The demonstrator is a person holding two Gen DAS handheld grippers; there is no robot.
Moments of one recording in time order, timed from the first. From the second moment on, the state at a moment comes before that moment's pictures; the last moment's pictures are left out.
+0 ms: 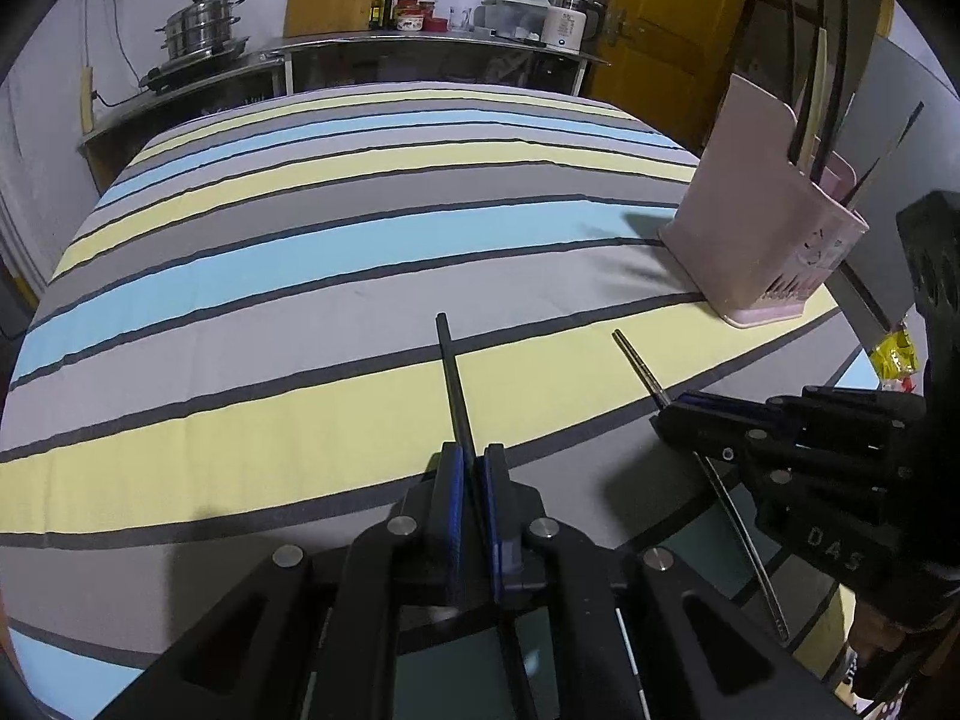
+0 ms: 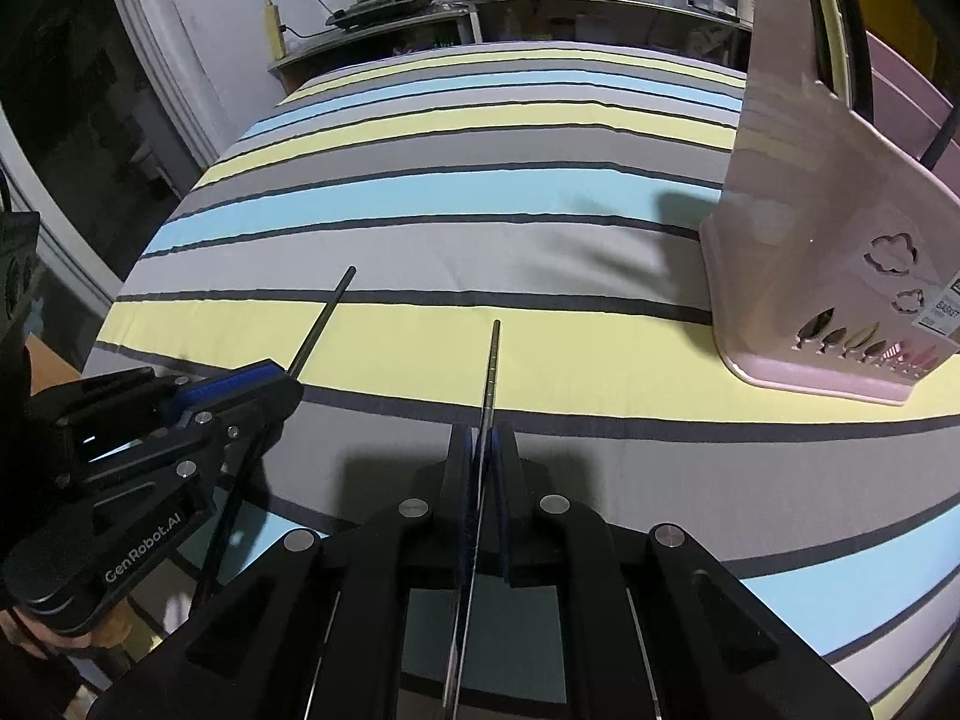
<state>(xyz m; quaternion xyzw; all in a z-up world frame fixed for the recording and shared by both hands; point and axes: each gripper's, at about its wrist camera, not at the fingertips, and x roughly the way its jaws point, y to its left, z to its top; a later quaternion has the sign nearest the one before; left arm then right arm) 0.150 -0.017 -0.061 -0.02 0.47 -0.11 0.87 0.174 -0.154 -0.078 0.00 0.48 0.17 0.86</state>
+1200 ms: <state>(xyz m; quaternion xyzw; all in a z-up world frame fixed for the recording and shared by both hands) 0.101 -0.010 0.085 -0.06 0.35 -0.20 0.91 0.117 -0.213 0.038 0.07 0.34 0.19 0.92</state>
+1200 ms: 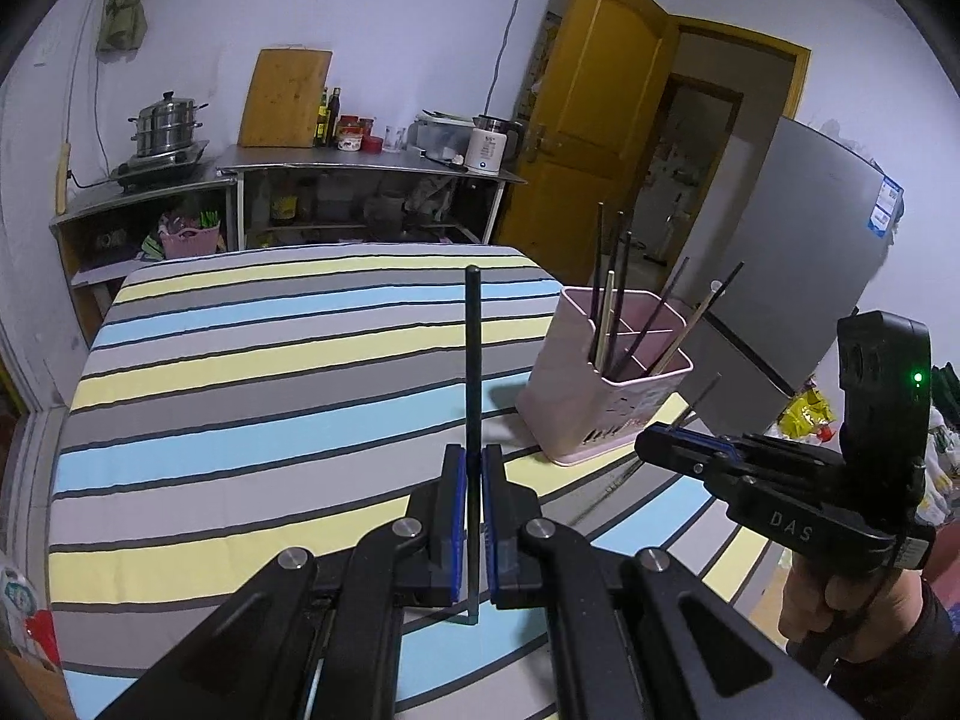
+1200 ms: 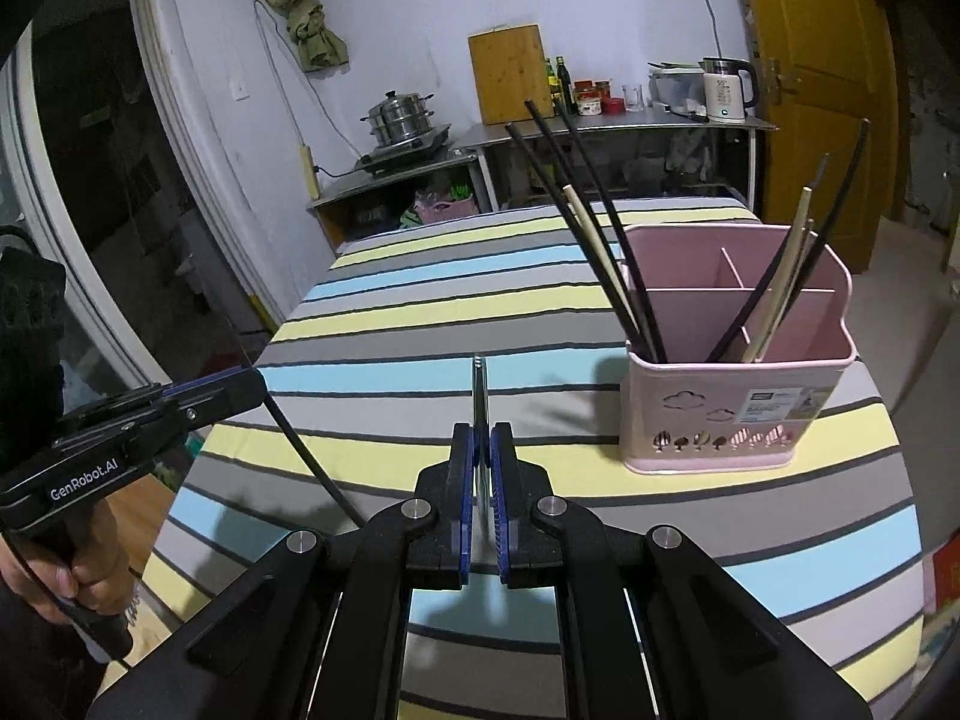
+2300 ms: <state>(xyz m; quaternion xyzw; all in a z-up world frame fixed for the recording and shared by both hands) 0.161 -0.122 0.177 -0.06 0.29 -0.30 0.91 0.124 -0.299 0.116 0.08 0.25 0.11 0.96</state>
